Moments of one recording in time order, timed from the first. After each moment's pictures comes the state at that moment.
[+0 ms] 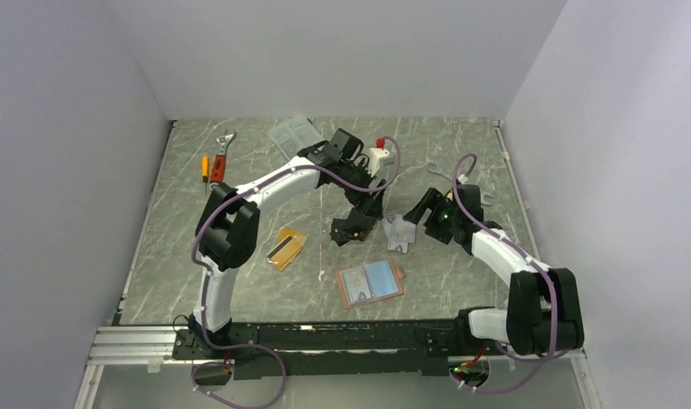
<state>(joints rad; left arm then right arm) -0.67 2.05 1.73 -0.57 0.66 0.13 0.09 1.25 0.59 -0.11 -0.26 0.66</state>
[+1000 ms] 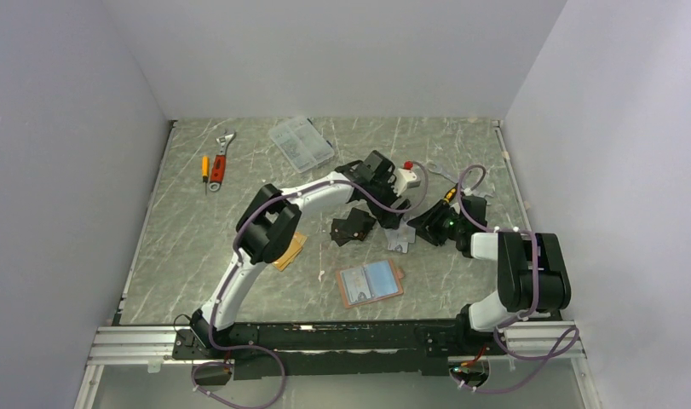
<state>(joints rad) -0.80 2.34 1.89 -0.43 0.42 0.20 -0.04 1.52 0.45 0.32 -0.52 0.81</state>
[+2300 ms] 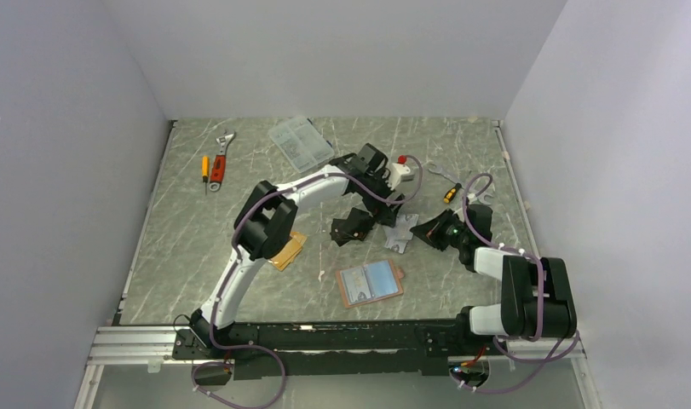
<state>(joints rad) -0.76 2.37 1.95 -0.51 0.49 0.23 -0.06 1.36 0.33 0.37 -0.58 0.86</state>
